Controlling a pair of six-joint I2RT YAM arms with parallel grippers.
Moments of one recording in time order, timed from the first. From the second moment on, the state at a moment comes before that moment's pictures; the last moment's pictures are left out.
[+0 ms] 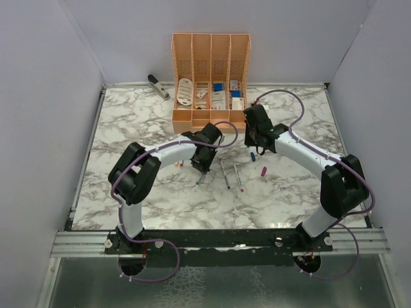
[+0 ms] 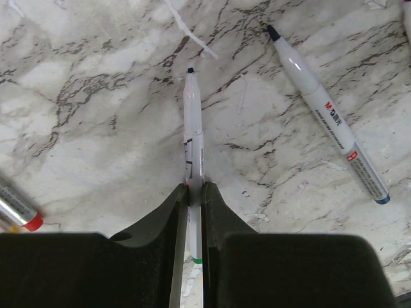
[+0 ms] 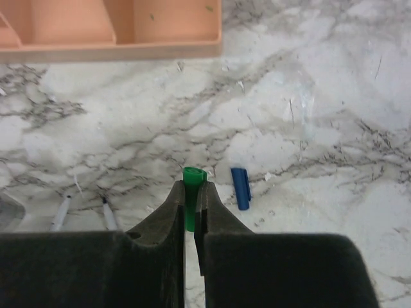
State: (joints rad) left arm -0.70 1.89 1.27 -0.61 0.04 -0.23; right arm 0.53 1.63 1.17 -0.45 0.32 0.45
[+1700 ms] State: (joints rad) left arm -0.69 1.38 0.96 0.37 0.43 -0.30; right arm 0.52 1.13 0.72 0.76 -0.11 0.36
